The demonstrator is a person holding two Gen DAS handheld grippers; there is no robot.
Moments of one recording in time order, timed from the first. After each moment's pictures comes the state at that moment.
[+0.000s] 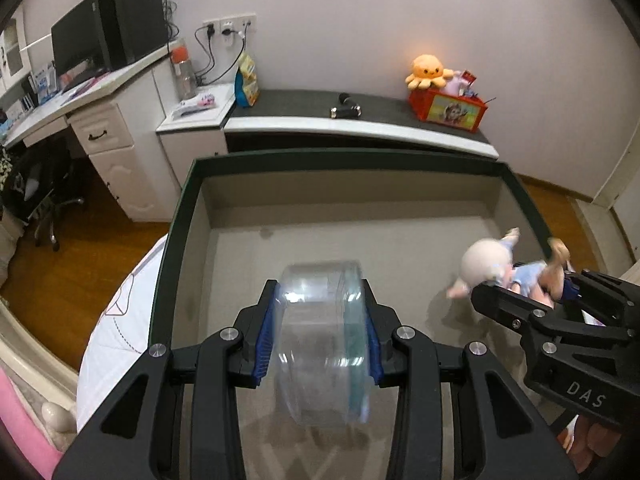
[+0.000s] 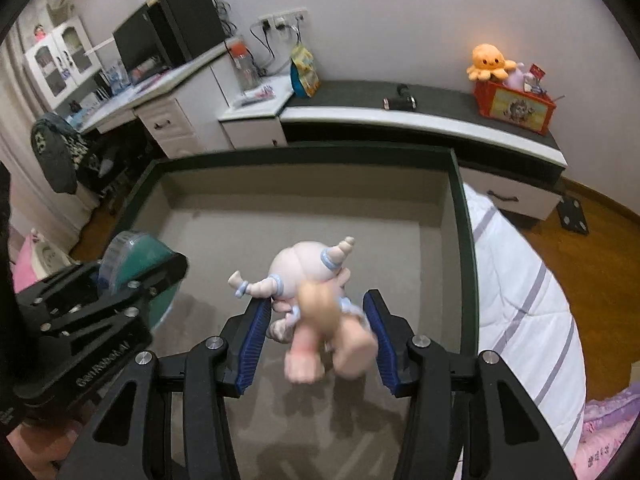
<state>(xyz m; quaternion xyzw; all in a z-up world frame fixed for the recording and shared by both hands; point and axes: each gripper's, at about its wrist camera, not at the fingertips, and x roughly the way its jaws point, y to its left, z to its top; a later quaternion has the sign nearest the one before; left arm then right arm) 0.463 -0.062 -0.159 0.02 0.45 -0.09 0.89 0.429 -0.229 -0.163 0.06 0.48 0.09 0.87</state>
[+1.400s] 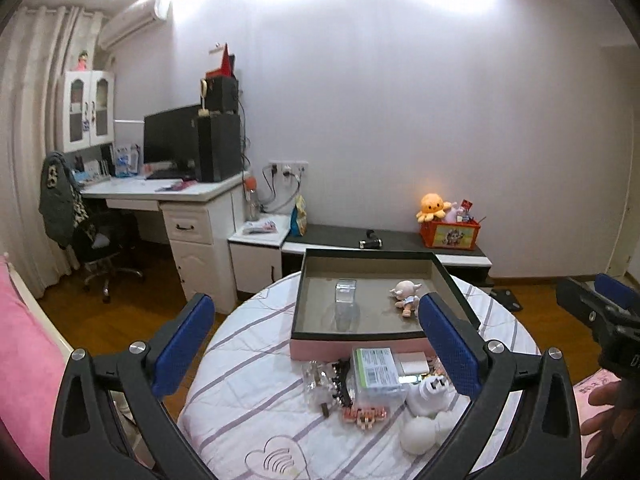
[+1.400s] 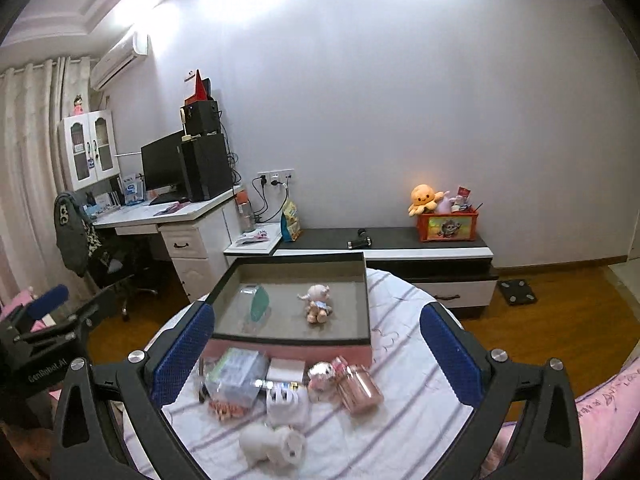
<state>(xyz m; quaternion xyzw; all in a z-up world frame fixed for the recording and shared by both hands) 0.140 0.003 -0.028 -0.01 0.18 -0.02 0.98 0.127 -0.223 -0.028 0.06 0.20 0.02 0.98</state>
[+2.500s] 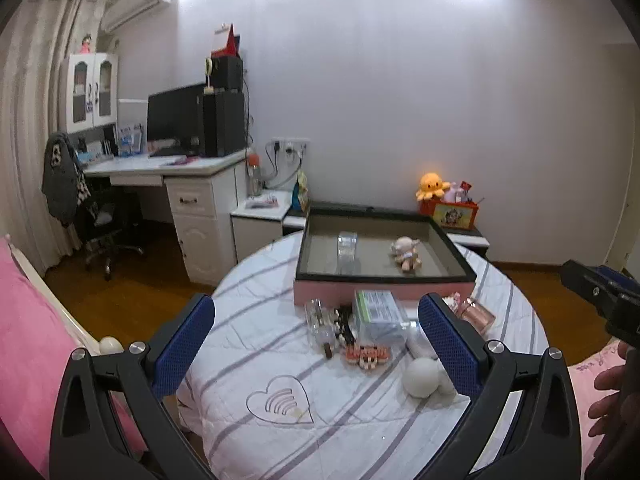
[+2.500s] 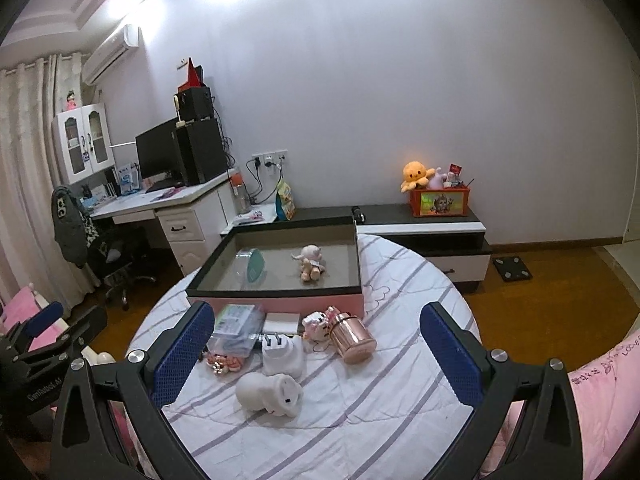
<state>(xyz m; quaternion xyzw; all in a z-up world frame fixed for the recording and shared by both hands) 0.105 0.007 -0.070 -0.02 0.22 -0.02 0.97 0.093 -0.231 -0.057 0.07 0.23 0.01 0.97</state>
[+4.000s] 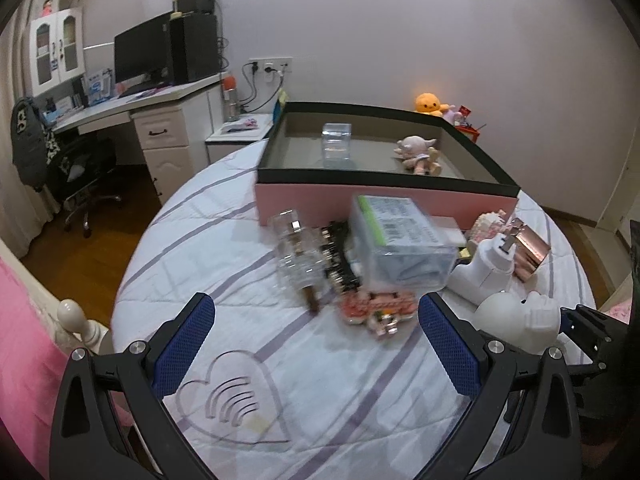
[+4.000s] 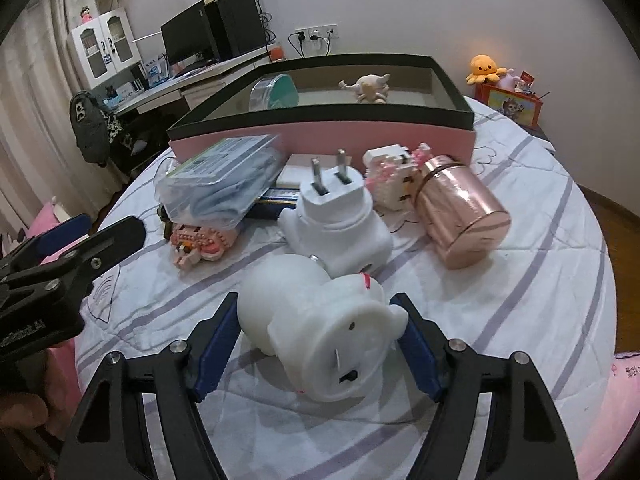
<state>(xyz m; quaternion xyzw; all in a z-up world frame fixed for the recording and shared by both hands) 0.195 -0.015 -0.175 0.00 0.35 -0.06 0.93 0.185 -0.194 -0.202 0.04 0.42 0.12 0.90</state>
